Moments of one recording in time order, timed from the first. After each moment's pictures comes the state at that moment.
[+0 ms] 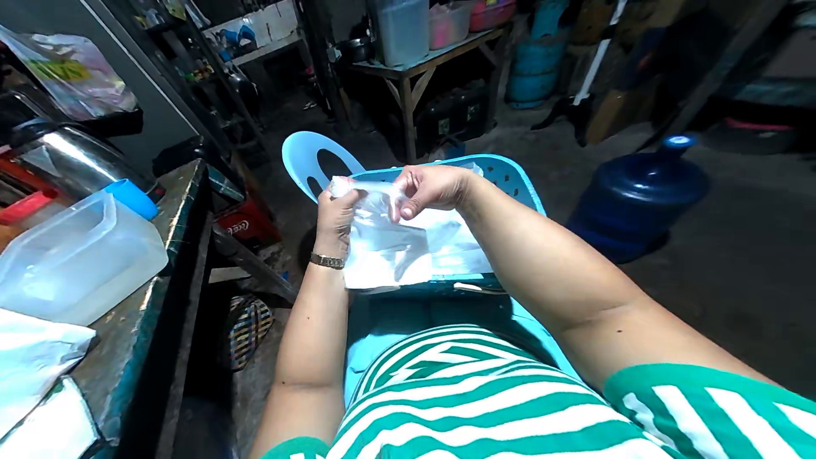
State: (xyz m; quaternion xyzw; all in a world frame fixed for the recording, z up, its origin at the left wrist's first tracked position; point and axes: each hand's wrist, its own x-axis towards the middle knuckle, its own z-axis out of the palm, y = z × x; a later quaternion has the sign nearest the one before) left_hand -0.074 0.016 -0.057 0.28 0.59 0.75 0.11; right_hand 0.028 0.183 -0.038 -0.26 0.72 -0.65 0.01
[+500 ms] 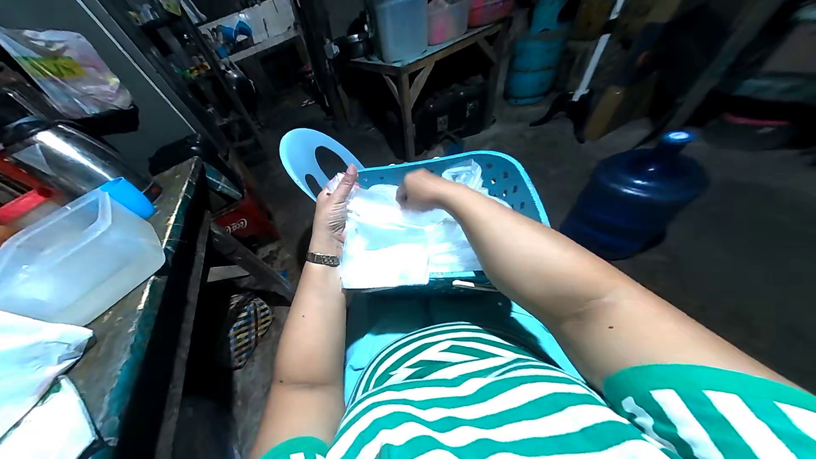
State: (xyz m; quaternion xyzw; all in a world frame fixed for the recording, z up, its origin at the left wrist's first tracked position) left_hand -0.074 0.016 -0.051 0.23 0.59 0.75 0.16; right_hand -0.004 0.190 -0.065 0.07 0.97 -0.21 -0.03
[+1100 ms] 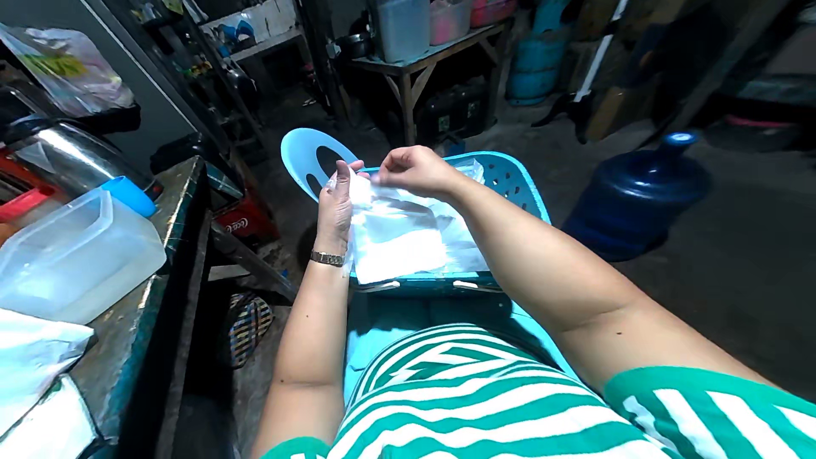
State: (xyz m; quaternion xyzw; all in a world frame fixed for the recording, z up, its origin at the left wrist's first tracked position) left_hand -0.078 0.021 -0.055 0.31 0.58 0.74 0.12; right_hand 0.011 0.182 -0.042 -0.01 0.86 -0.44 -0.24
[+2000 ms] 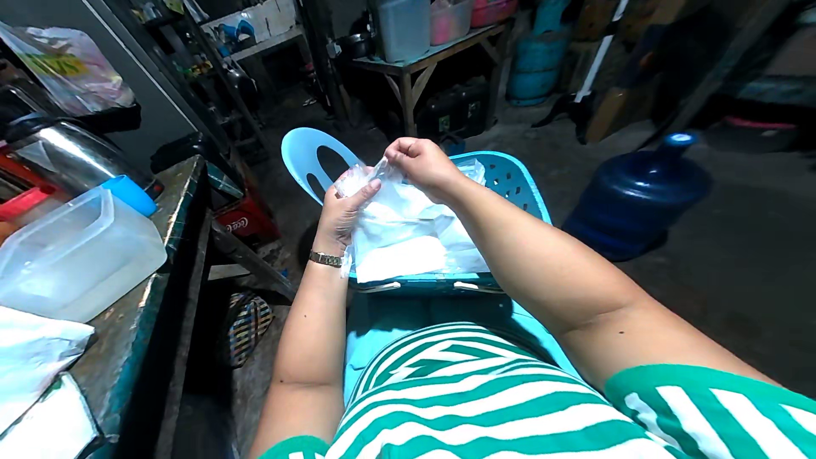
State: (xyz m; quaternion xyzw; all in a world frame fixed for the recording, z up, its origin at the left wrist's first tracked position) left_hand -0.066 0.011 -0.052 0.35 0.57 0.72 0.18; right_hand 0.013 0.168 -0.036 0.03 0.77 -0.57 -0.29
